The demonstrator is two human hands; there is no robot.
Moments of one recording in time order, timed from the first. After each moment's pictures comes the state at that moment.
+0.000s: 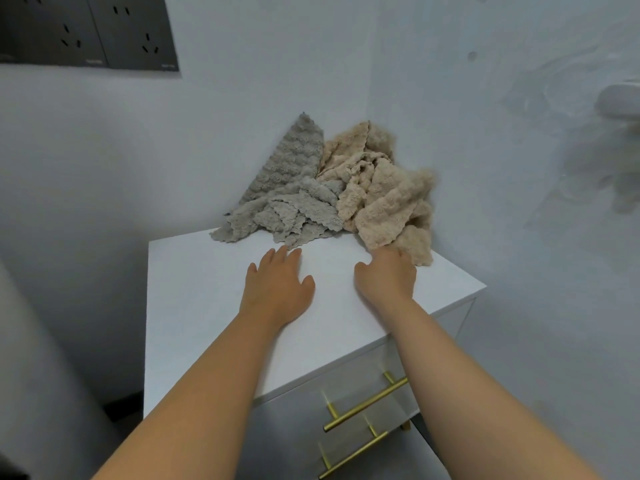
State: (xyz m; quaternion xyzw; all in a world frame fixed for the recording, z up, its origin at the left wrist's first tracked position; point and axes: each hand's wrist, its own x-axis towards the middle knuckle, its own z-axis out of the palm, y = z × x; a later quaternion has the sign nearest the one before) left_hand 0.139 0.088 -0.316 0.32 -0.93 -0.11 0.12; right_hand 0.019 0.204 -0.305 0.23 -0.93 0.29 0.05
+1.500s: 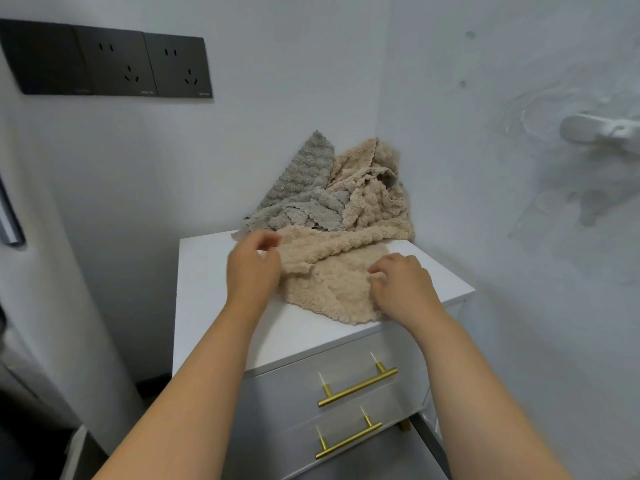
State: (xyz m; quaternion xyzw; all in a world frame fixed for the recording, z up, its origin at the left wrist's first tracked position) left_hand 0.187 0.114 -0.270 0.34 -0.74 -0.34 0.47; right_hand 0.046 0.275 -0.271 0.41 -0.88 0.22 0.05
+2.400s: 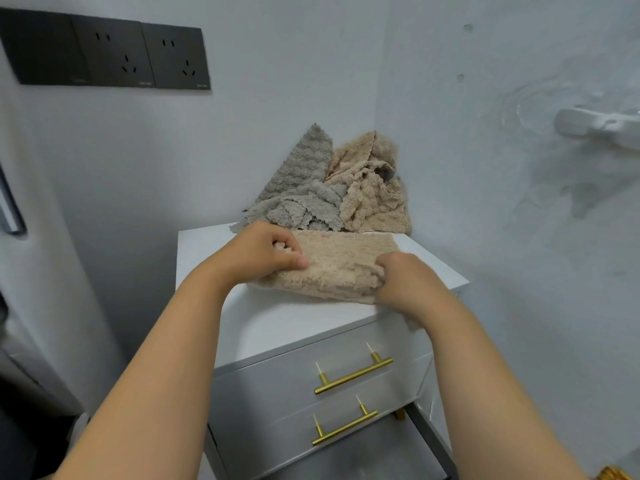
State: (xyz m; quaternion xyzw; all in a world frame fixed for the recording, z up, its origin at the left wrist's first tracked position) left_hand 0.207 0.119 -0.221 0.23 -0.89 -0.34 0.18; right_hand 0.057 0.287 -0.250 0.42 -0.89 0.15 -0.01
